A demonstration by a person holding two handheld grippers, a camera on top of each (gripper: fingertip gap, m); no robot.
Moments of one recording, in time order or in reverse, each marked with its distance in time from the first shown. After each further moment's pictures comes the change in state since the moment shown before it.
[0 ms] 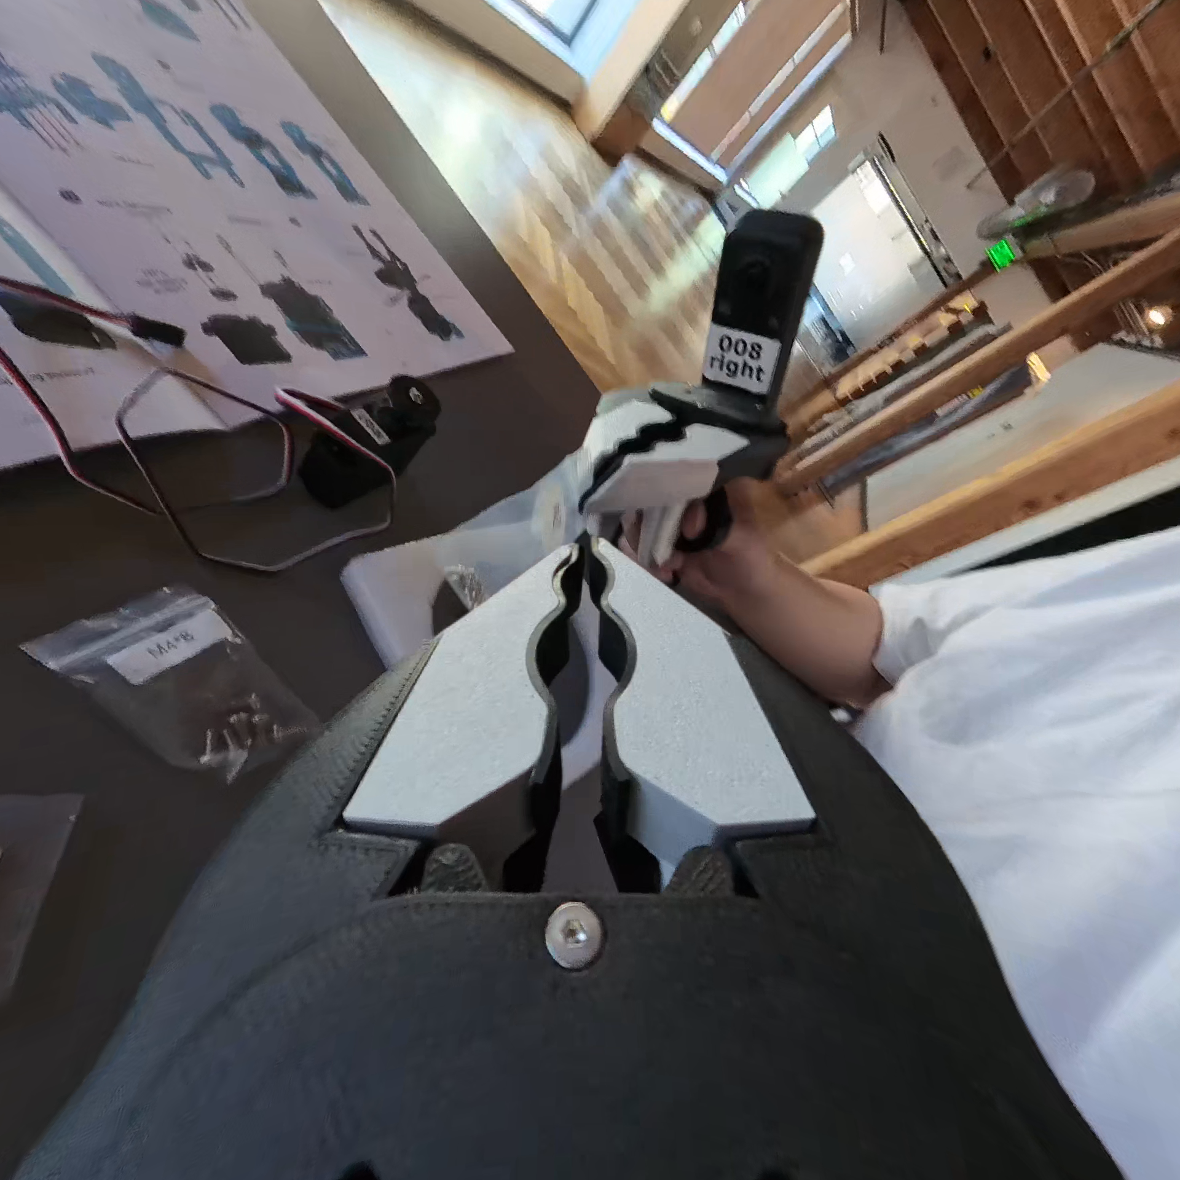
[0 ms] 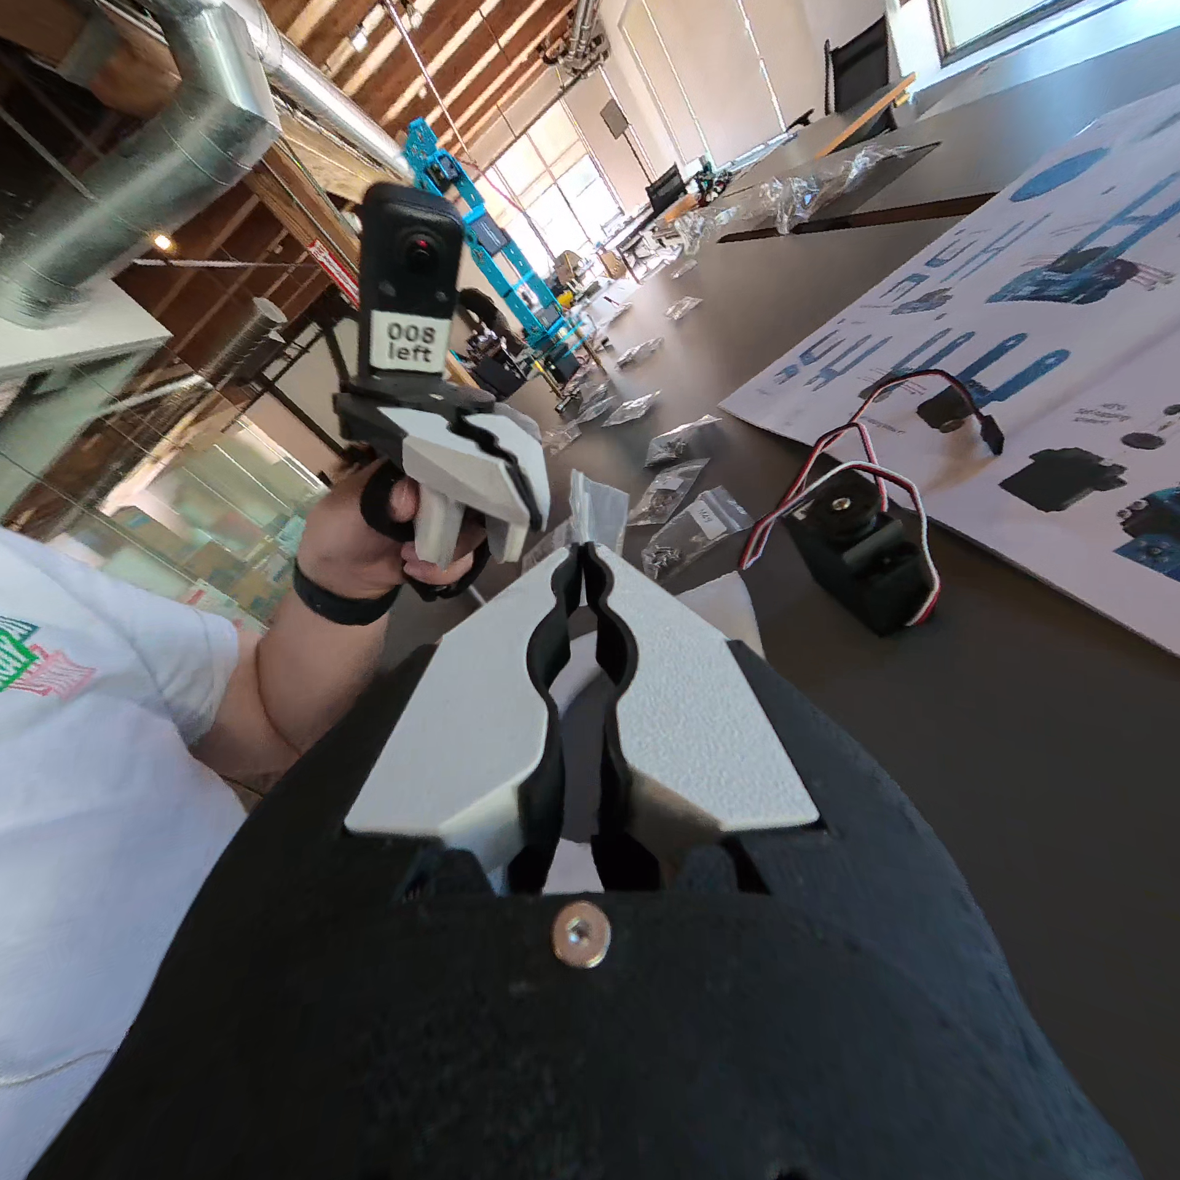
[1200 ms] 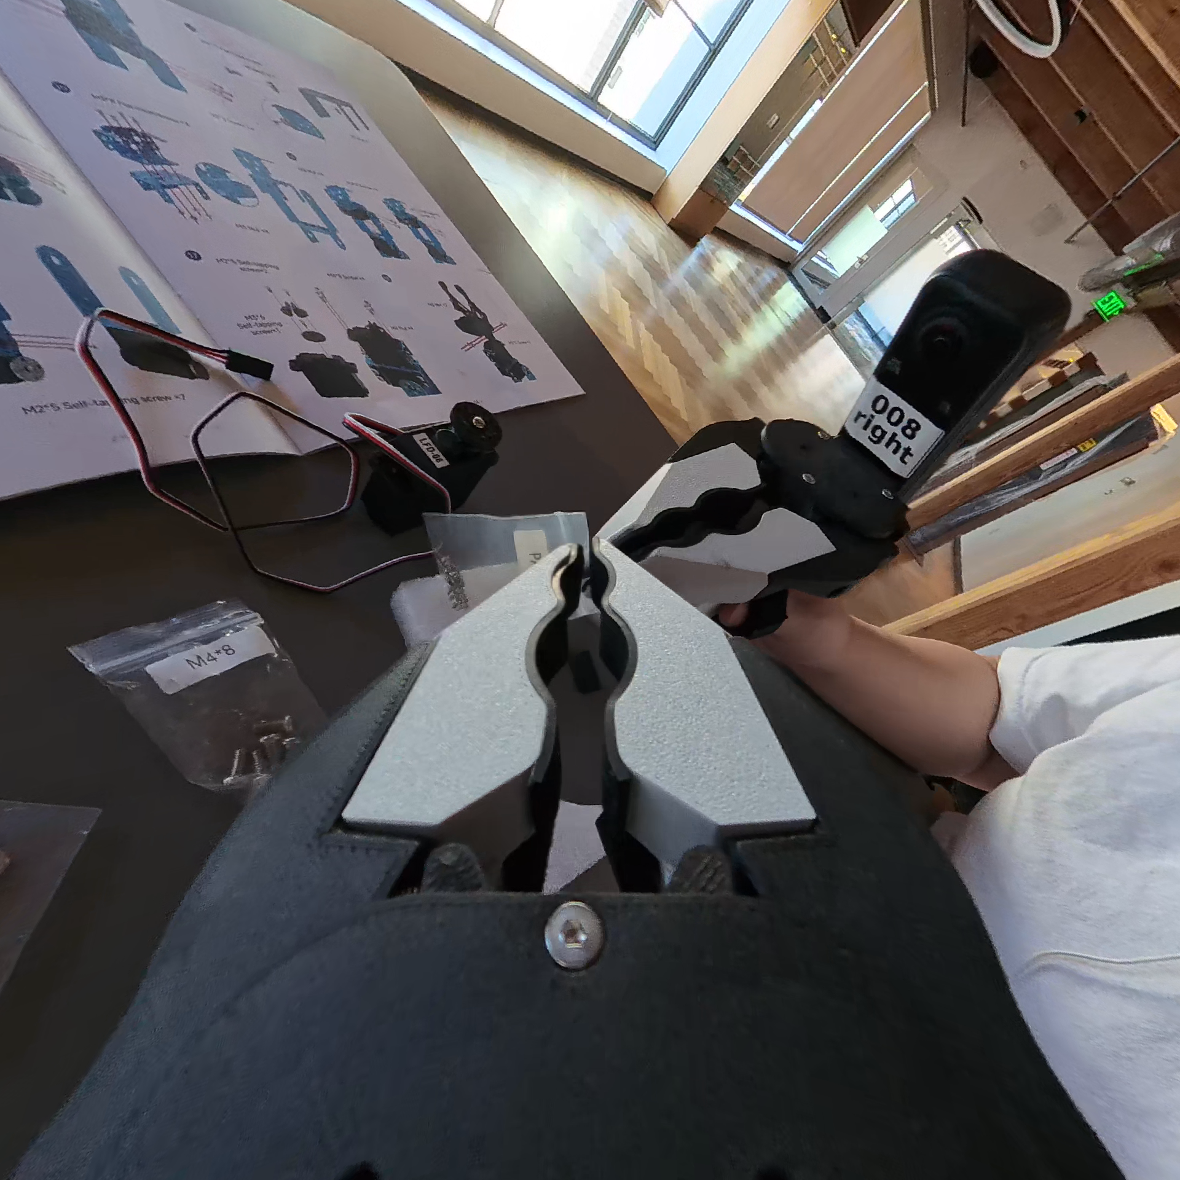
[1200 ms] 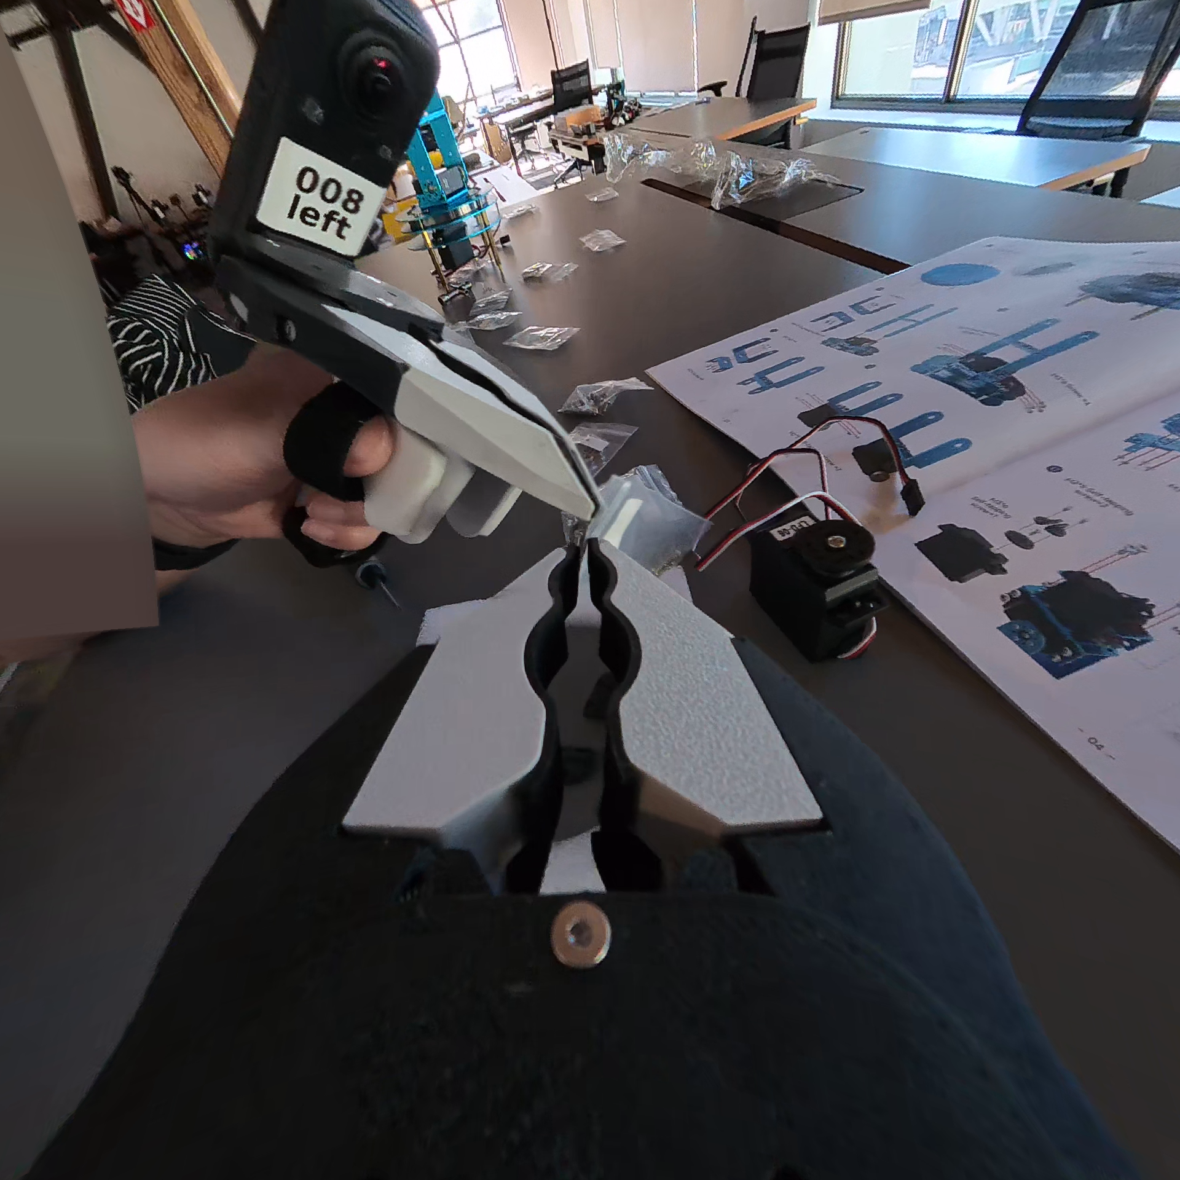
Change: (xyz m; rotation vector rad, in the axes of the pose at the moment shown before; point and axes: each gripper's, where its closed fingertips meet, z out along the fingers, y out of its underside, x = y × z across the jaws) left arm -0.019 0.001 0.015 0.090 -0.122 0.031; right arm 0.006 0.018 0.017 -0.129 0.206 -0.372
